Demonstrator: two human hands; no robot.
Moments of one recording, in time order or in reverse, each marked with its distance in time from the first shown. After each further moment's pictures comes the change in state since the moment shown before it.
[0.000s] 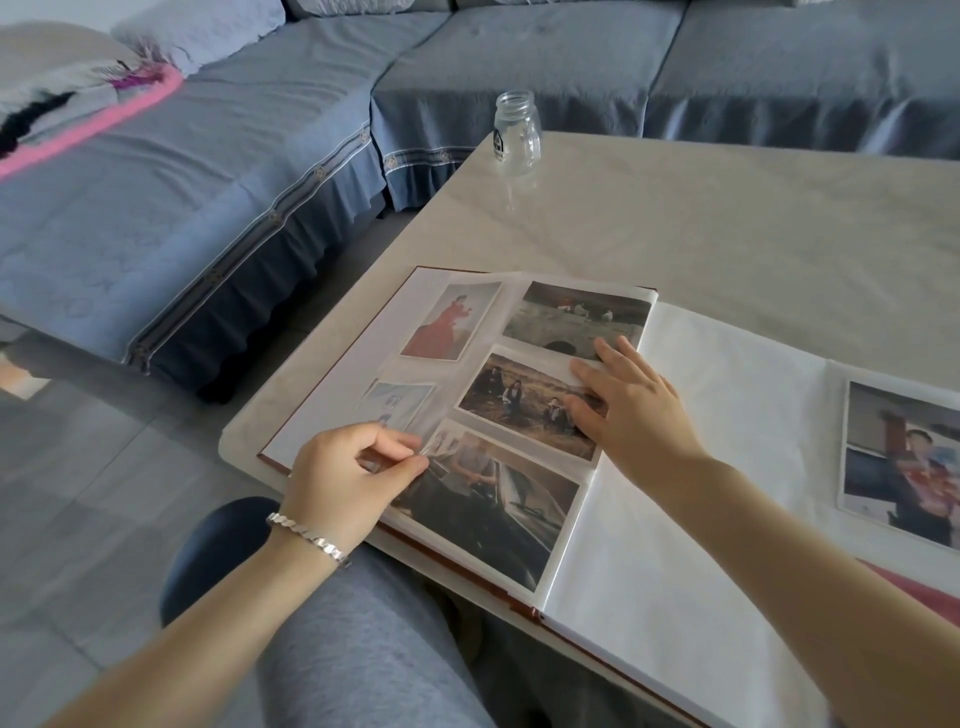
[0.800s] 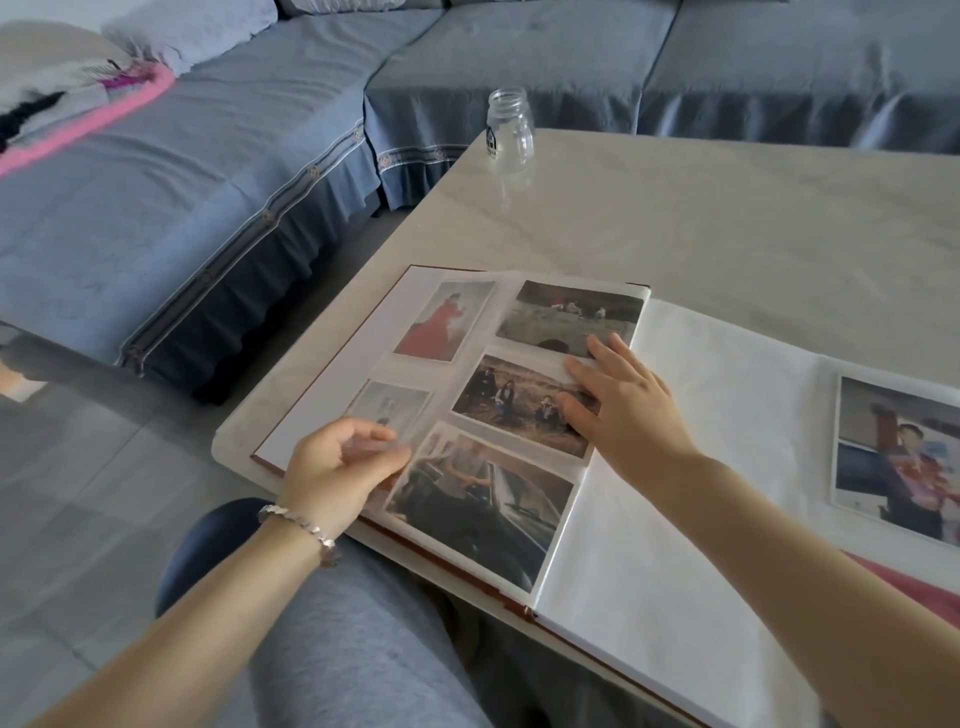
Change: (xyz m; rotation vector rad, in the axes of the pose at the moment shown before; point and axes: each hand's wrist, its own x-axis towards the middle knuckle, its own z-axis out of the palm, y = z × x) left_hand 0.006 -0.005 0.005 -0.279 -0.060 -0.369; right_hand 0.000 0.001 0.001 0.020 -0.007 -0.002
